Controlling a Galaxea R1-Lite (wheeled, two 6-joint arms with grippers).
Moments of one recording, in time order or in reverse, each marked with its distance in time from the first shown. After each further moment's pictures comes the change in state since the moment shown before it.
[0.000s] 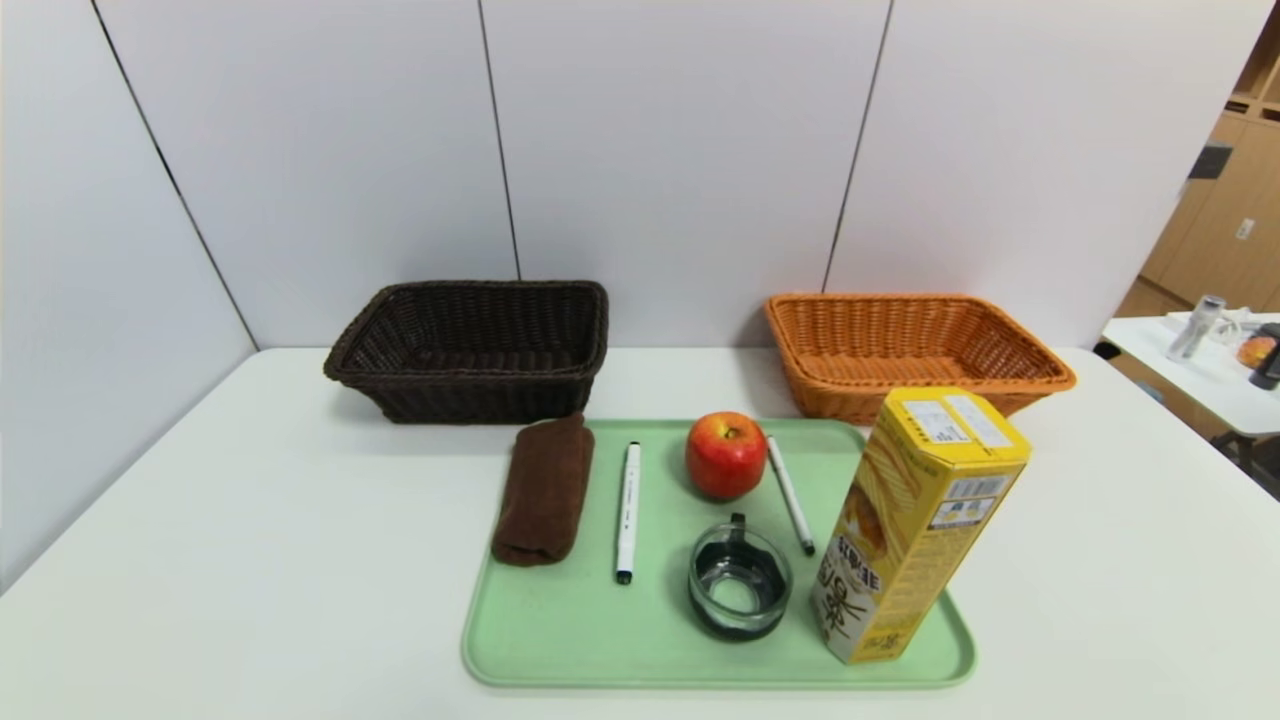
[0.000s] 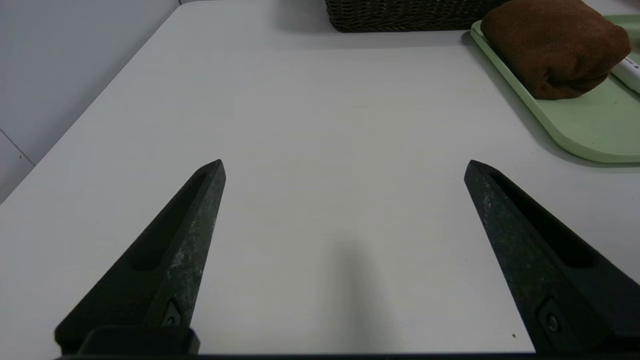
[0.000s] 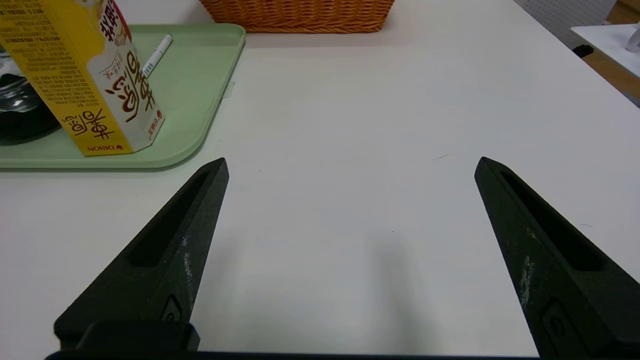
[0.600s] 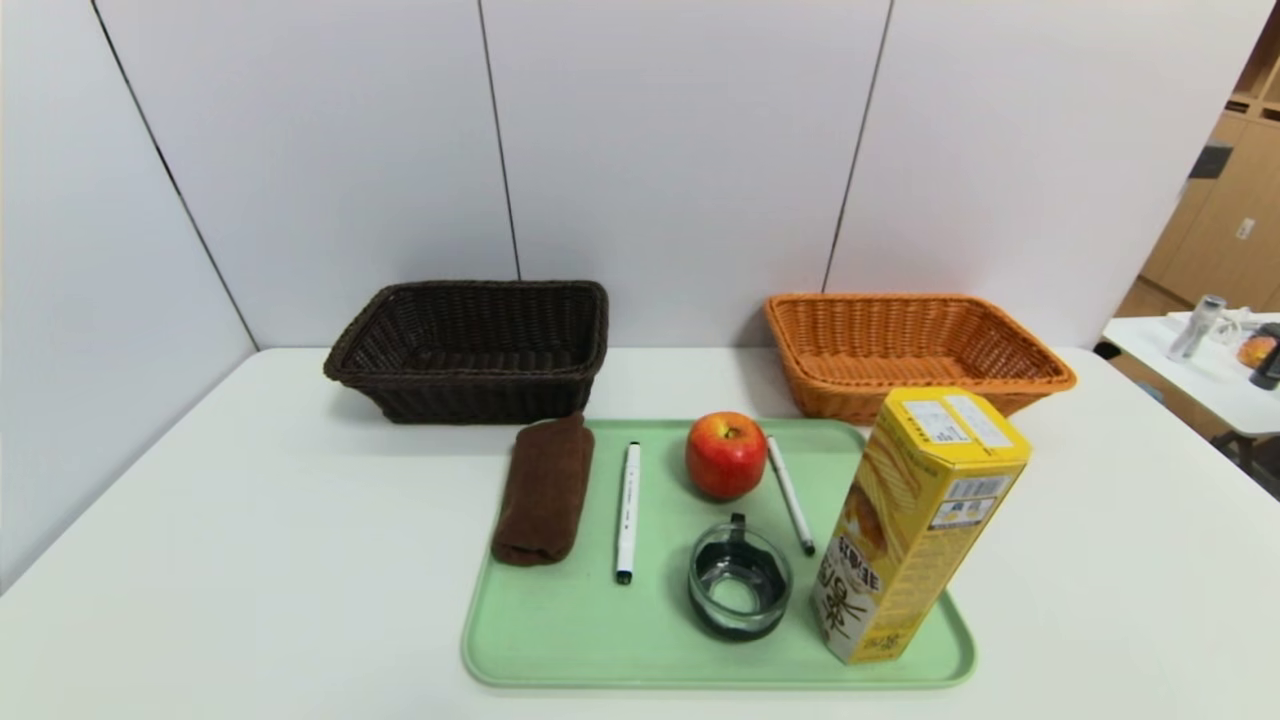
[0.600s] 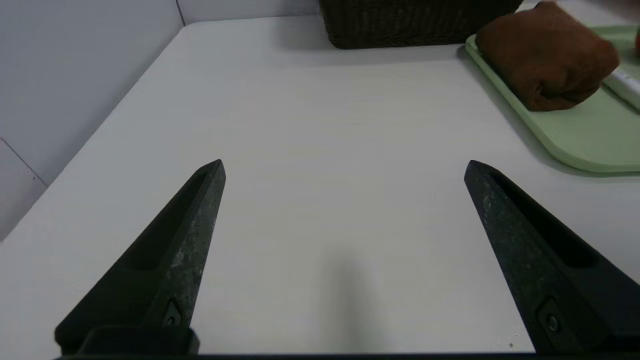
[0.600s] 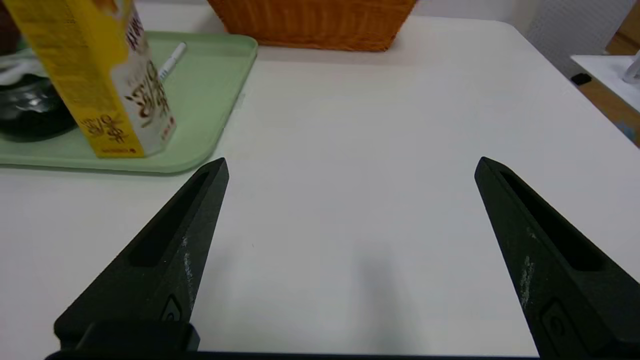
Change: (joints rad) left arm 0.000 0.002 -0.033 -0.011 -0.013 0.027; right arm 0.000 0.002 -0.041 0.002 0.037 -0.046
